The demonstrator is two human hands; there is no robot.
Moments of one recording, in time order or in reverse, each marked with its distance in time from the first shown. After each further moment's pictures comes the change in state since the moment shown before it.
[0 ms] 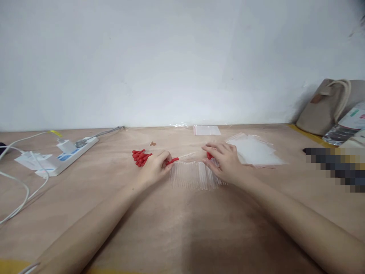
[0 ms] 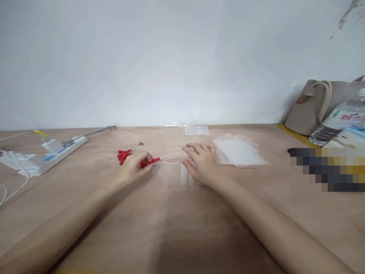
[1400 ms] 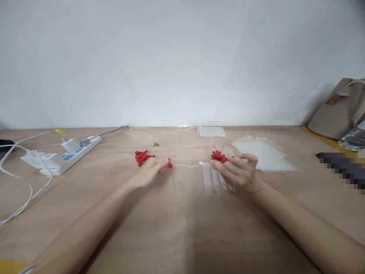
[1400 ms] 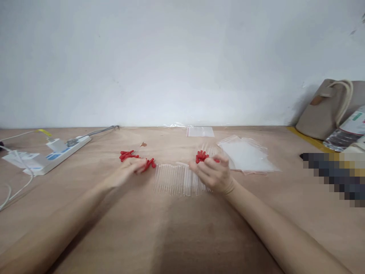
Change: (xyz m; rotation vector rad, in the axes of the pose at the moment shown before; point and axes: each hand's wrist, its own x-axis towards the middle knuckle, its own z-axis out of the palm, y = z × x) left_hand -0.001 -0.001 -0.024 -0.474 -0.295 -0.354; right_hand -0.008 0.003 0.000 -0.270 0.399 -0.471
